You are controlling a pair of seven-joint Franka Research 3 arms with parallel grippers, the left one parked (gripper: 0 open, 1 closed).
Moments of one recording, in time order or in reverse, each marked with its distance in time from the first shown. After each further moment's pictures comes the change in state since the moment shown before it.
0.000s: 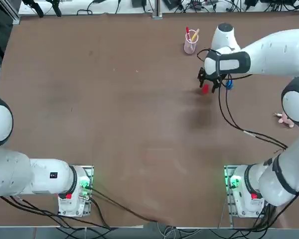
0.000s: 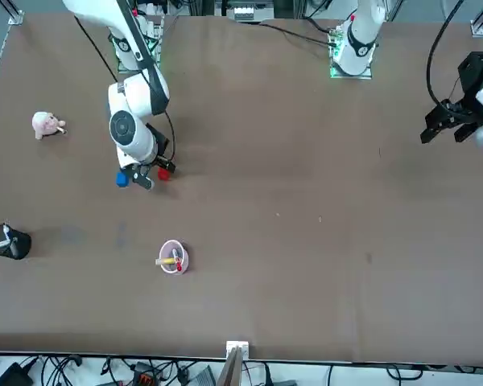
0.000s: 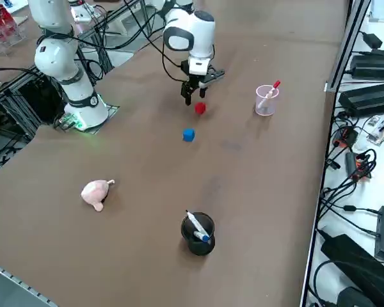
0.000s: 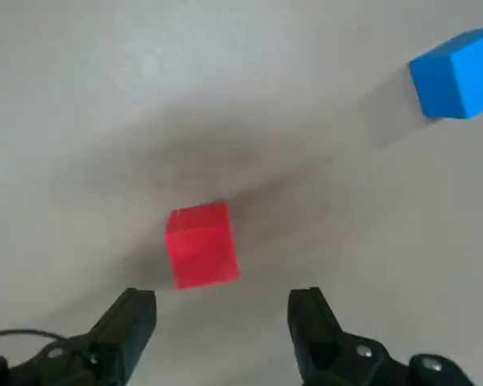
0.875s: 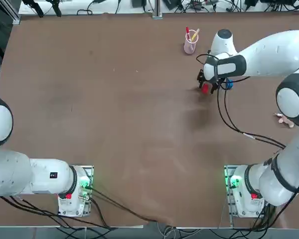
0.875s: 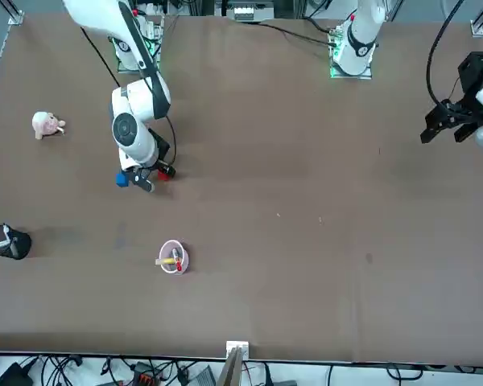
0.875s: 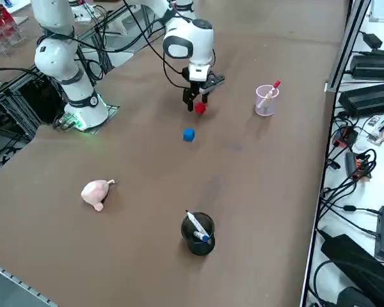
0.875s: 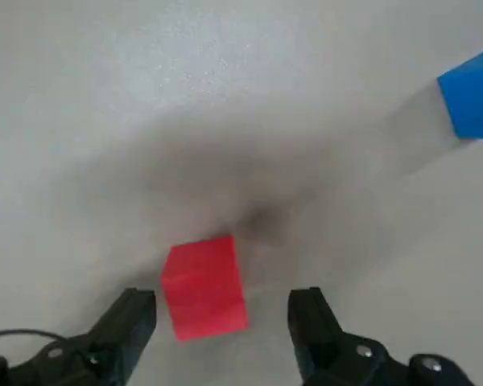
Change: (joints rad) arm 0.000 0.062 -0.002 -0.012 0.000 0.120 0.005
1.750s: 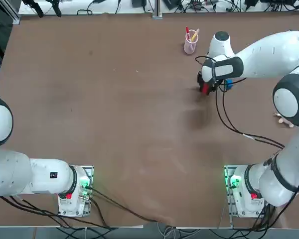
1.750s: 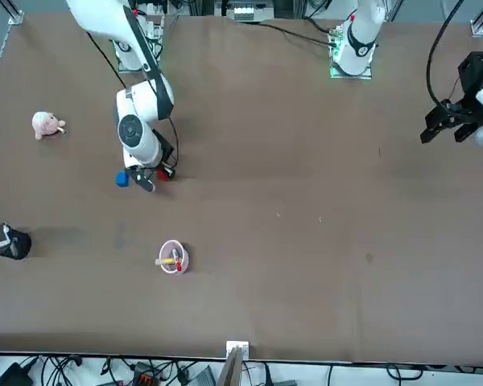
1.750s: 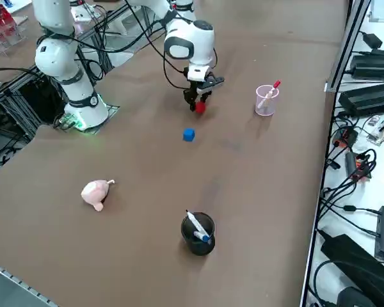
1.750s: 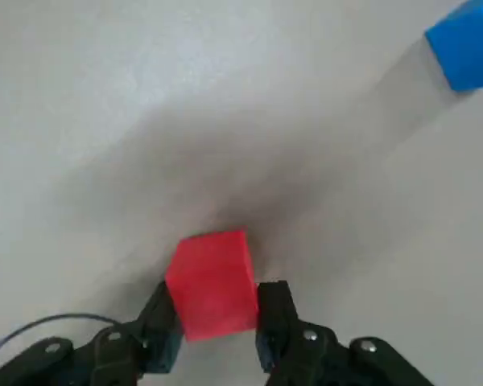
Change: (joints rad) arm 0.019 0.005 -0.001 0.013 0.001 0.002 0.189
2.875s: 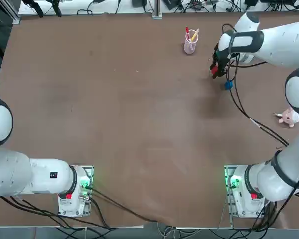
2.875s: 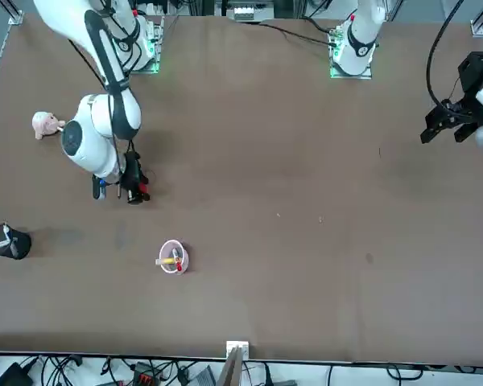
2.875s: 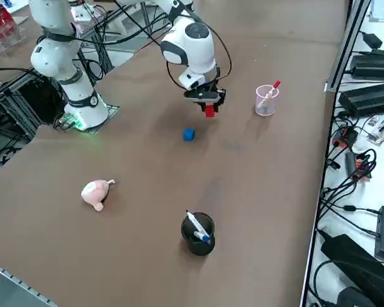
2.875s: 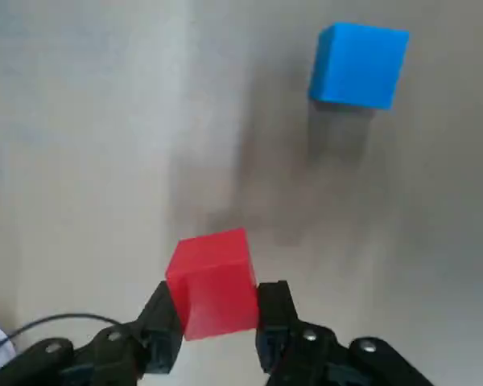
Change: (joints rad) arm -0.186 -0.036 -0.027 0.055 0.344 0.018 0.311
